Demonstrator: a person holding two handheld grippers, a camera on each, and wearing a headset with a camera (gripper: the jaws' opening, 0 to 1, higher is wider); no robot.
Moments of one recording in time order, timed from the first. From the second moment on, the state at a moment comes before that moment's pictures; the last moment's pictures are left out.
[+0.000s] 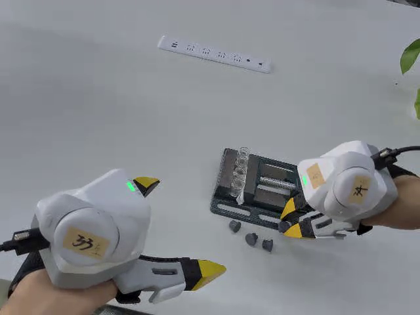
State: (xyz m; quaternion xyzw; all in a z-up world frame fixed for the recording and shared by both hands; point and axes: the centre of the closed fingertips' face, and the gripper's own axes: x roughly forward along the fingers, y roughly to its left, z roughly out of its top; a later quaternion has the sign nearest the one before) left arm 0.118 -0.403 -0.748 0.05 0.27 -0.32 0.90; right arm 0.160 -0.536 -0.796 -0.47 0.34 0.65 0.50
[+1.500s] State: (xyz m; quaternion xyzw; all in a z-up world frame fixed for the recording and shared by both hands) left arm 0.127 -0.400 -0.759 0.05 0.29 -0.33 0.90; right arm 0.260 -0.463 -0.747 -0.51 0.29 0.67 0.45
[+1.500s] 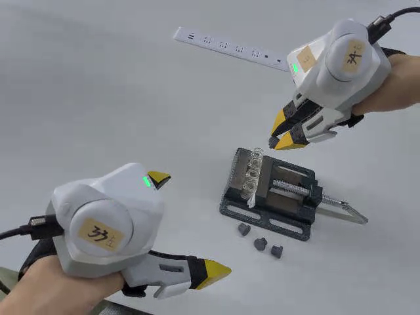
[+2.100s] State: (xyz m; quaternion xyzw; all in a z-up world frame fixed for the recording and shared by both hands) left arm 0.130 -0.402 -0.763 0.04 0.29 -0.32 0.90; right arm 0.260 -0.455 -0.764 -0.52 0.28 0.68 0.43
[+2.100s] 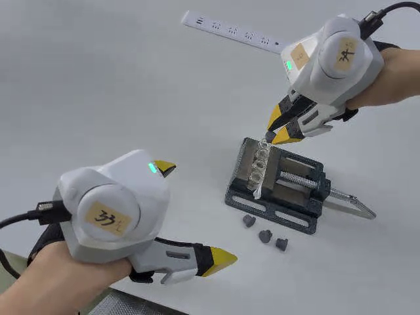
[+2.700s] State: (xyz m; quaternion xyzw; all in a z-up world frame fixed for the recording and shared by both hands) left arm 0.127 -0.398 -0.769 0.03 0.30 -0.32 0.90; right arm 0.261 -0.455 -0.769 -0.53 0.28 0.68 0.42
